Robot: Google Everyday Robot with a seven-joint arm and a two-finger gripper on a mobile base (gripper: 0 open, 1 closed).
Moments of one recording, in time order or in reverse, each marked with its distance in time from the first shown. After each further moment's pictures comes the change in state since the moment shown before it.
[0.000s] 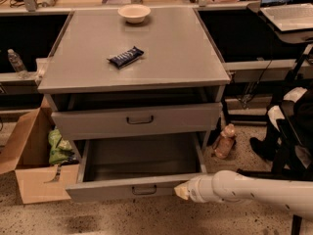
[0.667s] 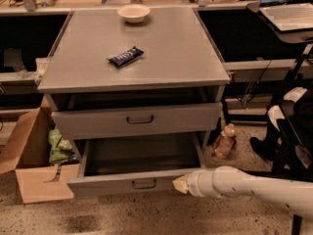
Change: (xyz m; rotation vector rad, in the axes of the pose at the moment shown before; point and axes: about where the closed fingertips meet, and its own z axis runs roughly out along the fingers) arm -0.024 -0.004 0.001 -0.013 -0.055 -0.025
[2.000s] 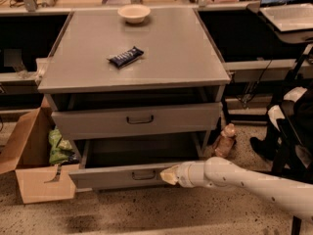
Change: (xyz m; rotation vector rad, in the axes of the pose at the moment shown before) arm -0.046 0.023 0.036 -0.138 -0.089 -0.081
